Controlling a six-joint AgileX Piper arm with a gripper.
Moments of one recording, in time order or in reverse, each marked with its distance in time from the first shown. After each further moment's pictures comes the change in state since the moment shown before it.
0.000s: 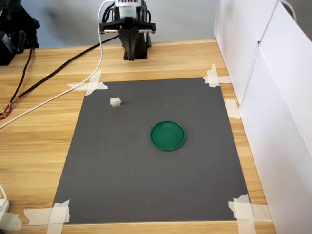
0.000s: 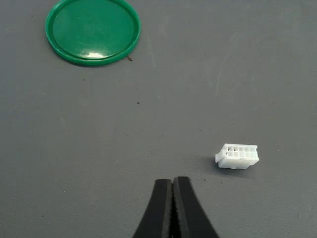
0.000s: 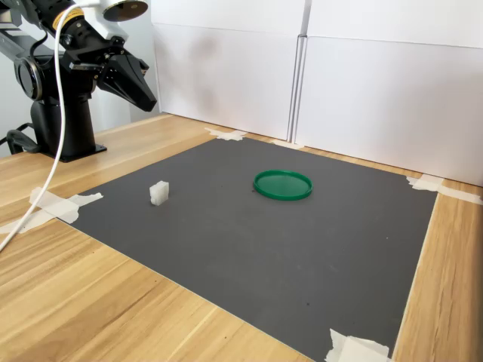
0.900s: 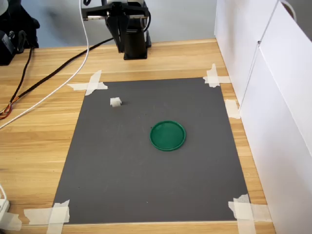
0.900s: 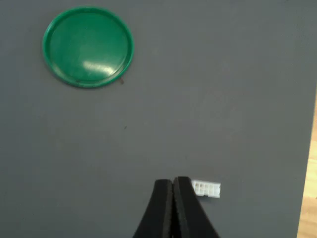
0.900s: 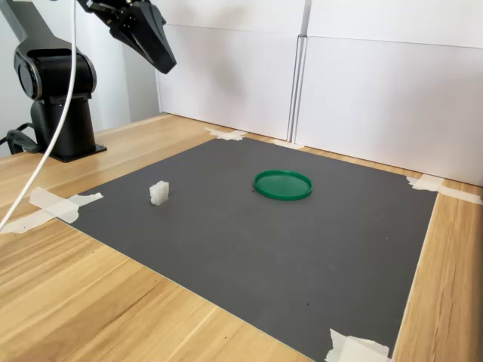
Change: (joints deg) arm 0.0 30.7 -28.7 -5.7 13.6 0.0
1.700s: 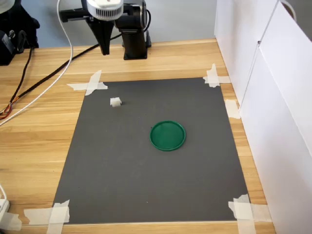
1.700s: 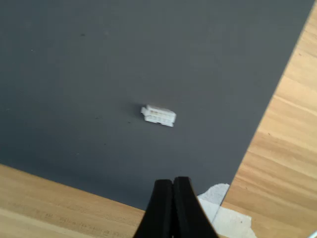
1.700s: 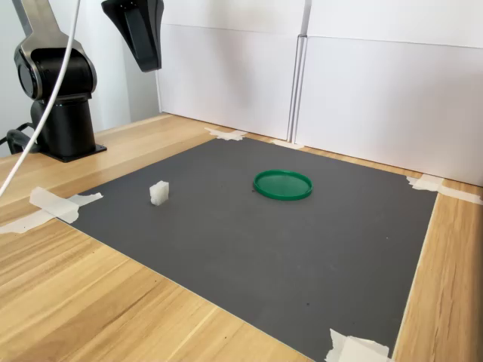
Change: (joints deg) arm 0.0 18.2 -19.0 -12.3 20.3 -1.7
